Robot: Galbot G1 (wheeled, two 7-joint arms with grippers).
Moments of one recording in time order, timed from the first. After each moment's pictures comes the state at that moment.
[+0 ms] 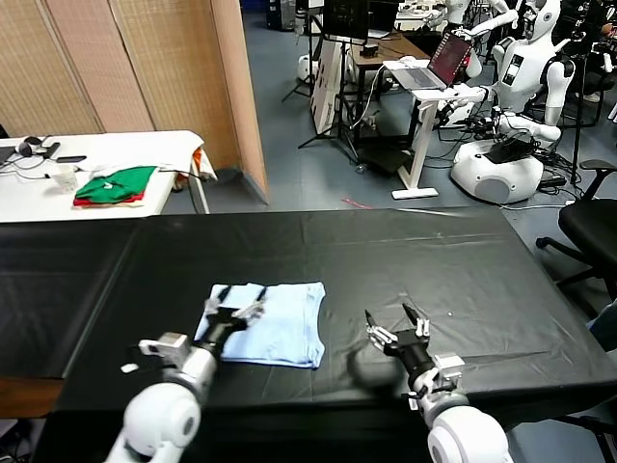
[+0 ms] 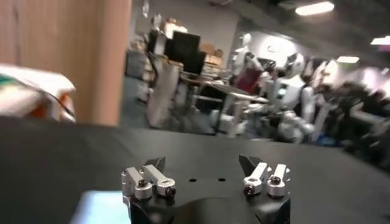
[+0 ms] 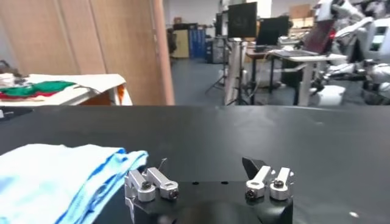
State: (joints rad) left arm 1.35 -1.22 -0.46 -2.01 -0.45 0.29 -0.01; right arm -1.42 1.30 0.36 2.11 0.28 -0.39 0.07
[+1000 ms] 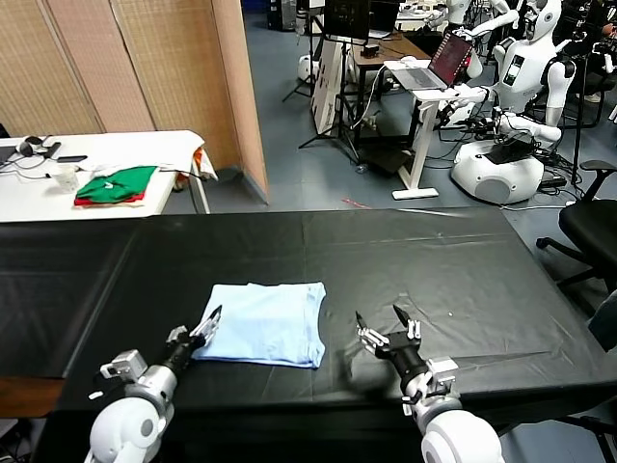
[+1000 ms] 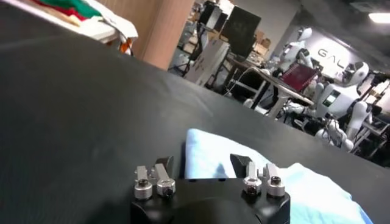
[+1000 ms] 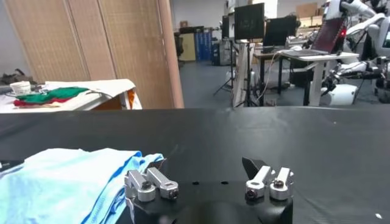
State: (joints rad) left arm 1.40 -1.25 -0.60 -1.86 -0.78 0.31 0.01; right arm -1.45 1.30 0.36 2.13 0.29 -0.38 0.07
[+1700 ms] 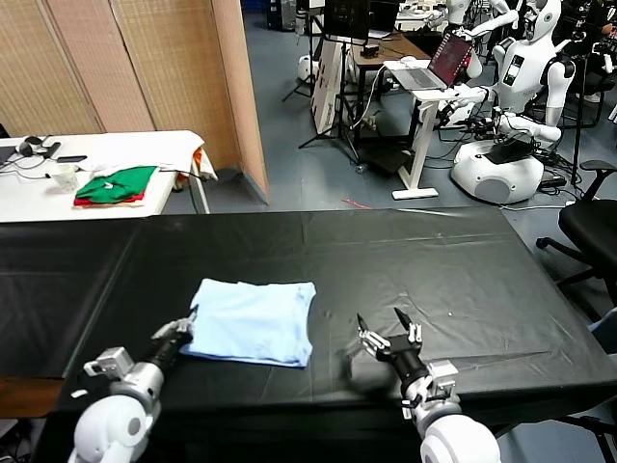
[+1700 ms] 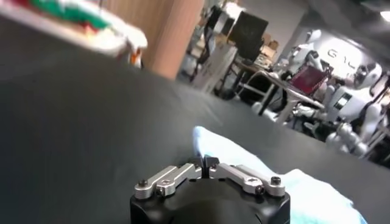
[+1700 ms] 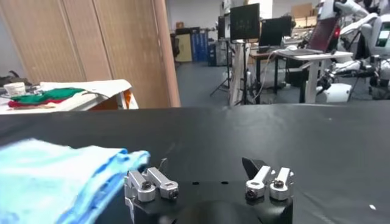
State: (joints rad) left arm 1.42 -1.20 -0.66 -1.92 -0.67 0.30 0.00; right arm -1.47 1.31 0.37 2.12 0.28 -0.35 0.07
